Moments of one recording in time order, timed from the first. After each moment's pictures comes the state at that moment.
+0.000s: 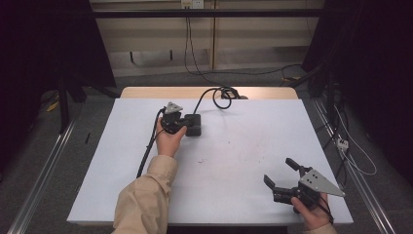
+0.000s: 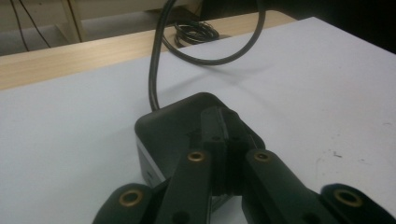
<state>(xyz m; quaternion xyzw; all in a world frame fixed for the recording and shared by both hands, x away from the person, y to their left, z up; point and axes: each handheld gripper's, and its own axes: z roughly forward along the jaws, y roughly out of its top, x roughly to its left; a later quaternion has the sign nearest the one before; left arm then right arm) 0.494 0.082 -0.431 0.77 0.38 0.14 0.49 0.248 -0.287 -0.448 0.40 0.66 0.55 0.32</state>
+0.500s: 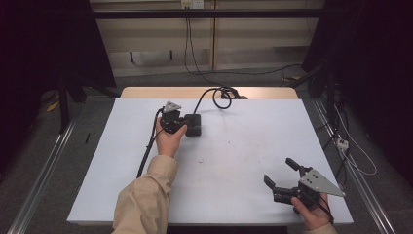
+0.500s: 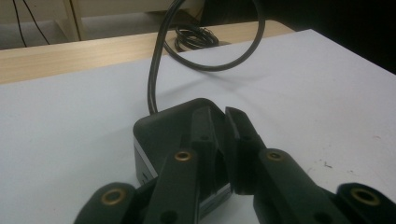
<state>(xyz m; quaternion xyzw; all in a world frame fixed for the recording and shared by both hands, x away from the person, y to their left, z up) 0.493 0.085 -0.426 0.76 0.40 0.13 0.50 0.248 -0.288 -0.448 0.40 0.66 0.55 0.32</state>
